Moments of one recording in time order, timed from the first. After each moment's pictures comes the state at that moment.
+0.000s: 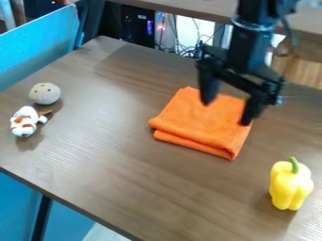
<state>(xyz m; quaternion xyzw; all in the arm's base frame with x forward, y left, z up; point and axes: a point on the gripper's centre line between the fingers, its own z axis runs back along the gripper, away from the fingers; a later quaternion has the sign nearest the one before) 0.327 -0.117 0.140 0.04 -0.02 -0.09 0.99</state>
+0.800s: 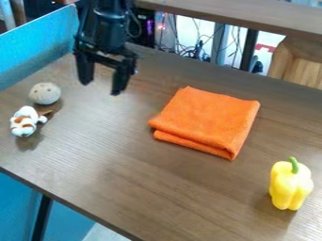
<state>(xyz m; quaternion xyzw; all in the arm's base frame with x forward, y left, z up) 0.348 0.080 0.104 0.07 0.08 0.05 0.99</state>
